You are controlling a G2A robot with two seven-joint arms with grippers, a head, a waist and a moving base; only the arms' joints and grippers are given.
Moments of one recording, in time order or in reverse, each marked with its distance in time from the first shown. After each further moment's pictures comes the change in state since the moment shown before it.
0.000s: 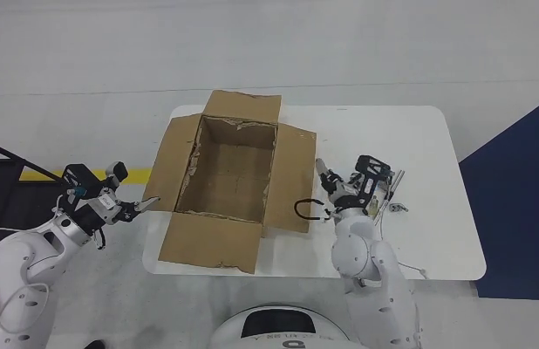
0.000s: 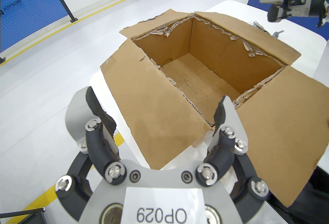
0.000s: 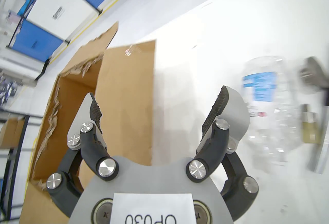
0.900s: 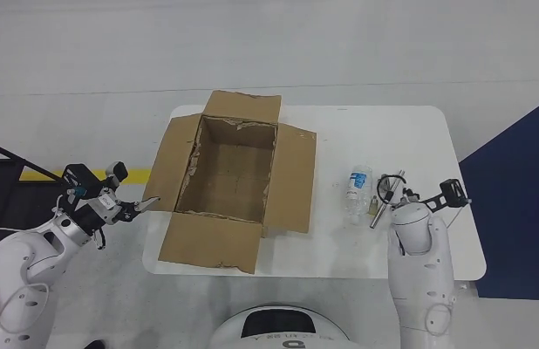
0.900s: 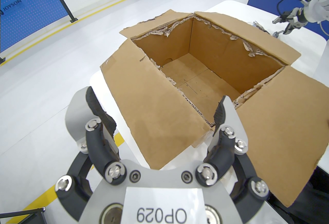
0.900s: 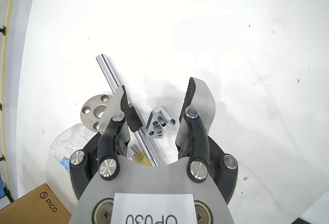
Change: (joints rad) left arm 0.000 0.000 0.000 0.000 0.000 0.000 0.000; right arm 0.231 0.034 0.349 0.342 0.159 0.458 0.157
